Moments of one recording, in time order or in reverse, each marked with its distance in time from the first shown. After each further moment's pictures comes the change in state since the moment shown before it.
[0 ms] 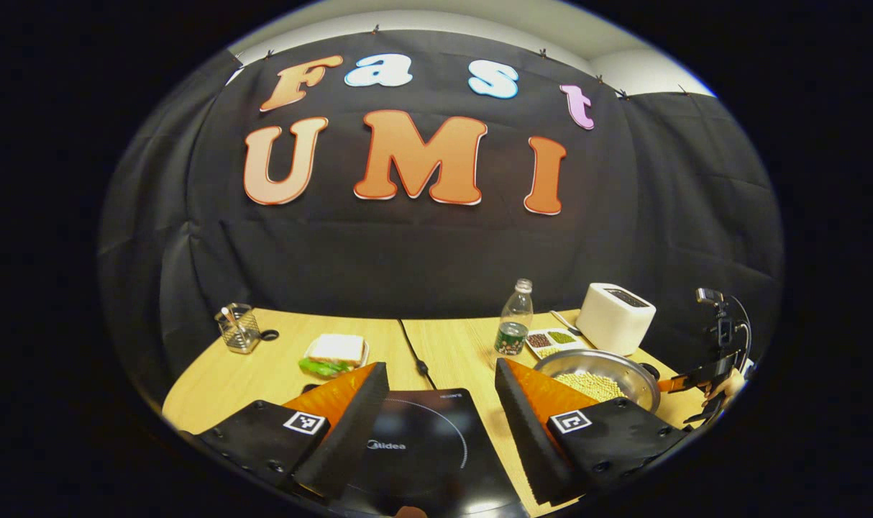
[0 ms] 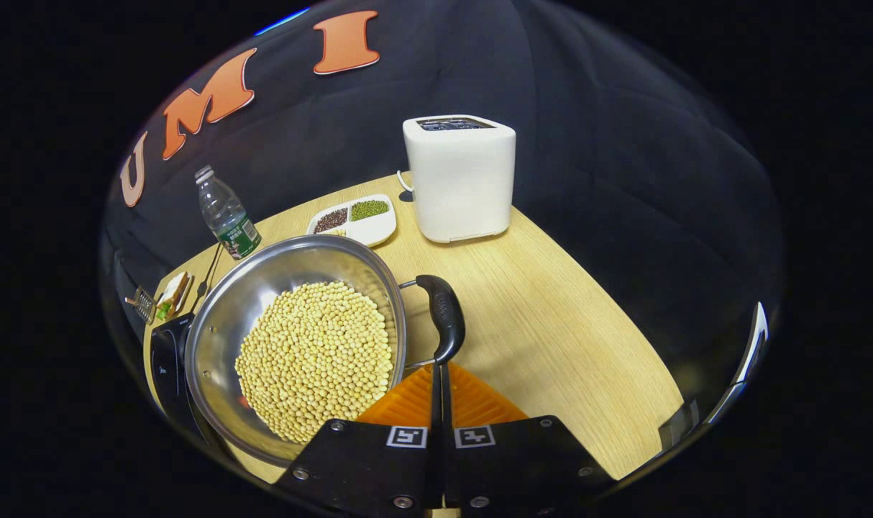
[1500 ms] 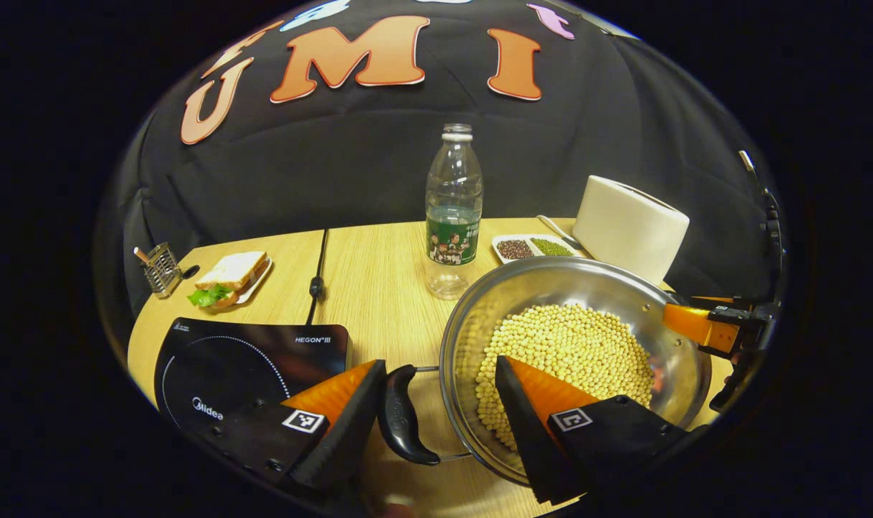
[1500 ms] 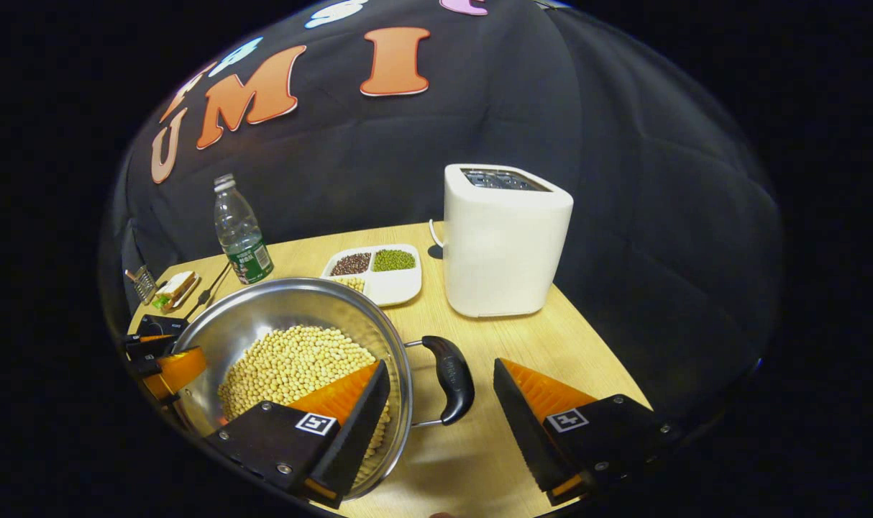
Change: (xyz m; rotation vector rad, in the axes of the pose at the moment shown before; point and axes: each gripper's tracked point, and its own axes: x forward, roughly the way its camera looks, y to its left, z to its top) left arm 0.142 -0.115 -0.150 0.071 0.318 0.005; right arm 0.048 0.019 0.056 -0.128 -0.201 0.083
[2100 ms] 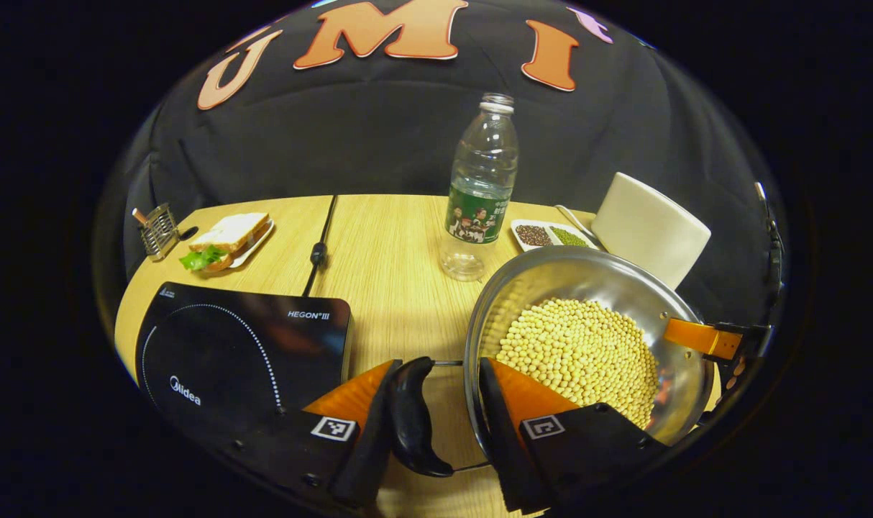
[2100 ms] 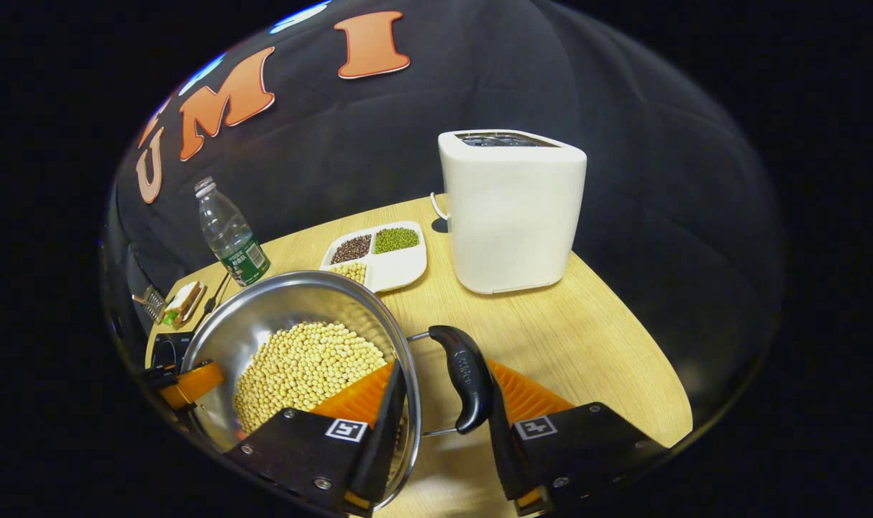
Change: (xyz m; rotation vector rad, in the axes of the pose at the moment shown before) left arm 0.010 0.010 -0.020 -0.103 0.112 0.025; right arm 0.011 0.016 -0.013 0.092 0.106 0.050
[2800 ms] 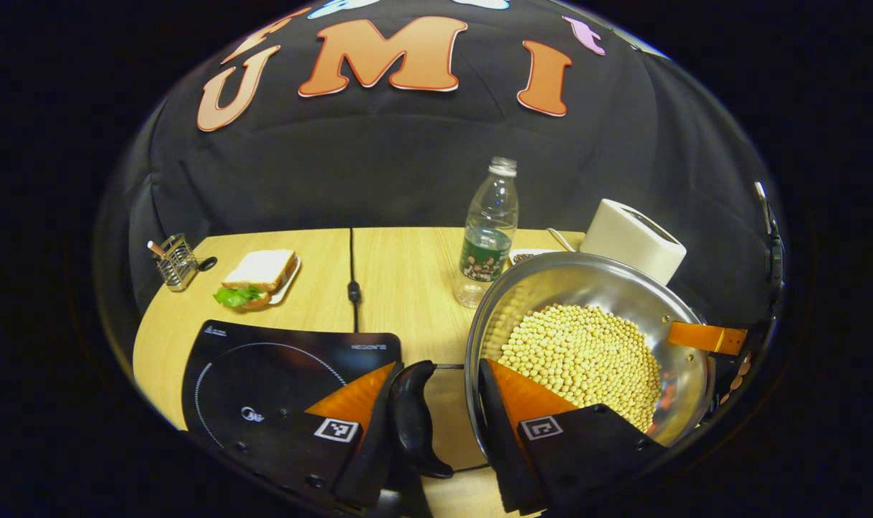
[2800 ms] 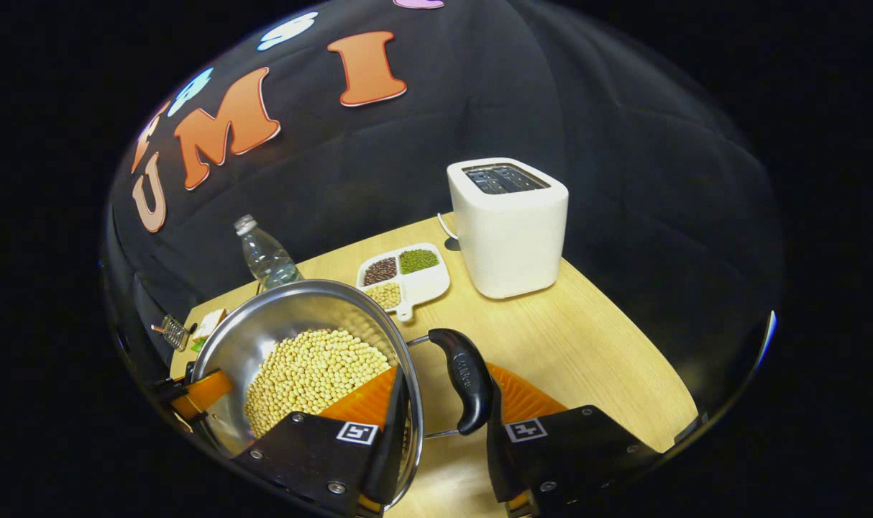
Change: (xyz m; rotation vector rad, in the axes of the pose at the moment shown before) left arm -0.003 0.011 0.024 0.010 -0.092 -0.025; right arm -0.084 0.048 0.025 0.073 -0.041 -0.009
